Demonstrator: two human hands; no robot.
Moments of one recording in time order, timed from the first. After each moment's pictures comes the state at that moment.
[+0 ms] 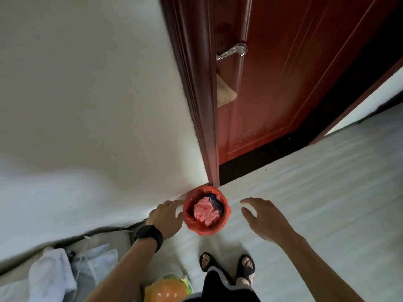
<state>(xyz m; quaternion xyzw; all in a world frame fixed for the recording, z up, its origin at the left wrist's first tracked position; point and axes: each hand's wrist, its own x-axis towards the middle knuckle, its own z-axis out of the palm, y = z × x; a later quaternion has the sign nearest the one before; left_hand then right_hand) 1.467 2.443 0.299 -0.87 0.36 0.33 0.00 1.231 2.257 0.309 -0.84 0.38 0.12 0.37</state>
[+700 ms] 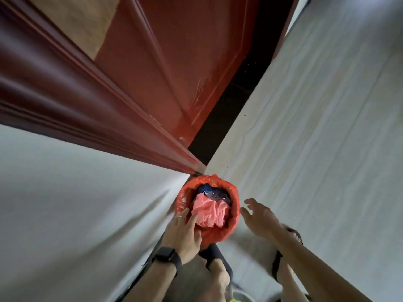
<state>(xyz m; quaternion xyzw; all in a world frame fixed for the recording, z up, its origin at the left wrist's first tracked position) 1.531 2.376 -0.002 -0.68 0.62 0.34 0.19 1.295 2.304 -0.025 -0.53 0.67 0.14 0.50</state>
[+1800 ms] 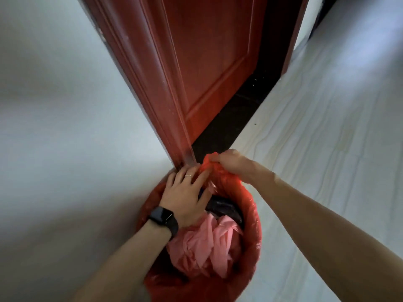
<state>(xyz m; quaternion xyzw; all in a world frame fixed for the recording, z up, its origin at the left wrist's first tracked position) 1.541 2.302 -0.311 -0.66 0.75 0.07 0.00 1.392 2.191 -0.297 -0.50 0.58 -0.16 0.62</state>
